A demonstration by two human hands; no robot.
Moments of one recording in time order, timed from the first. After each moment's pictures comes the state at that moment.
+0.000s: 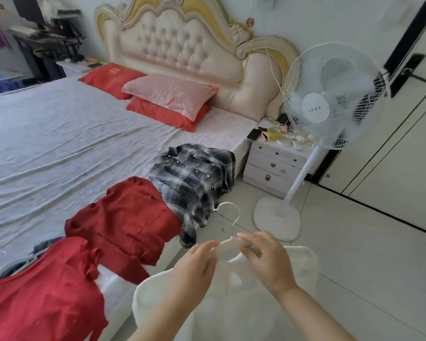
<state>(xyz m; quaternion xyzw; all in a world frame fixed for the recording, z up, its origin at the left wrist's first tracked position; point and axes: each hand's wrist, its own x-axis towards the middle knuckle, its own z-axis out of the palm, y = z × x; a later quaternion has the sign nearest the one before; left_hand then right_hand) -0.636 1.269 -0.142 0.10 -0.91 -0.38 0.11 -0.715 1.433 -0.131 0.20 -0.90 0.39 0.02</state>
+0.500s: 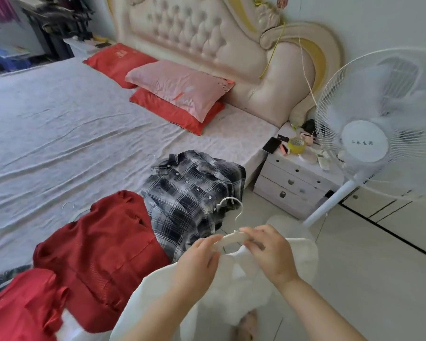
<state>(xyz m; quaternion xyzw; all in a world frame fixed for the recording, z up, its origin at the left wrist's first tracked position) -0.875 1.226 -0.148 0.13 -0.91 -0.38 0.07 -0.971 1.382 -0.133 0.25 -0.90 0.37 -0.02</state>
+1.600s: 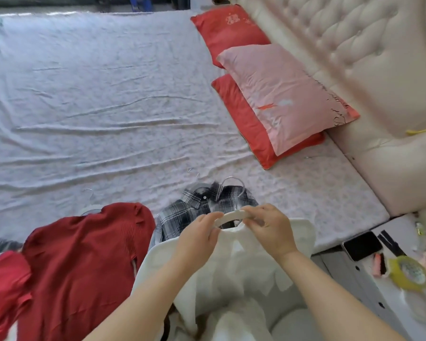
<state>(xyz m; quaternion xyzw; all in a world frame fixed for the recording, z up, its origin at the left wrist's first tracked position) -1.202 1.006 -0.189 0.38 -0.84 -0.37 0.11 -1.370 1.090 -0.170 0.47 -0.80 0.32 -0.18</state>
